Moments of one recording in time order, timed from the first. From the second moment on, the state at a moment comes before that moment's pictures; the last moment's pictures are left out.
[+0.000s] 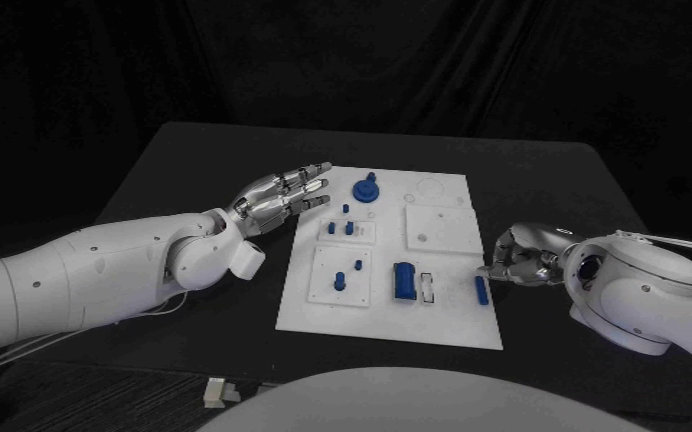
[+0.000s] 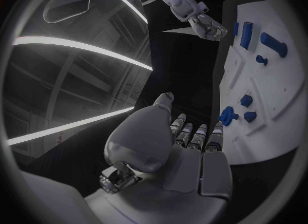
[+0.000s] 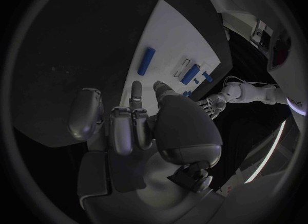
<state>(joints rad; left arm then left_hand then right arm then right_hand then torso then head) 1.07 -0.88 -0.22 1.41 -0.12 0.19 0.55 1.43 0.27 -0.15 0.11 0.52 0.24 0.08 0.04 0.03 0.01 0.06 0.03 0.01 0.00 0.18 0.00 0.00 0.17 0.01 0.28 0.01 0.02 1.16 -1.15 -0.25 1.87 -1.39 -0.19 -0.55 1.12 -0.02 0.08 0.23 0.29 0.82 0.05 0.73 0.35 1.47 -0.02 1.57 1.31 1.47 -0.08 1.54 1.31 0.09 1.47 0.03 1.14 1.31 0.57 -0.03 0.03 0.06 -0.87</state>
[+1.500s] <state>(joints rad) 1.07 -0.89 -0.22 1.41 -0.12 0.20 0.55 1.43 0.27 -0.15 0.11 0.52 0.25 0.08 0.04 0.03 0.02 0.07 0.03 0.01 0.00 0.18 0.00 0.00 0.17 0.01 0.28 0.01 0.02 1.08 -1.09 -0.24 1.85 -1.47 -0.18 -0.54 1.22 -0.02 0.13 0.17 0.58 0.83 0.08 0.49 0.38 1.47 0.00 1.57 1.31 1.47 -0.07 1.54 1.31 0.09 1.46 0.03 1.13 1.31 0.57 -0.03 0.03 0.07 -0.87</state>
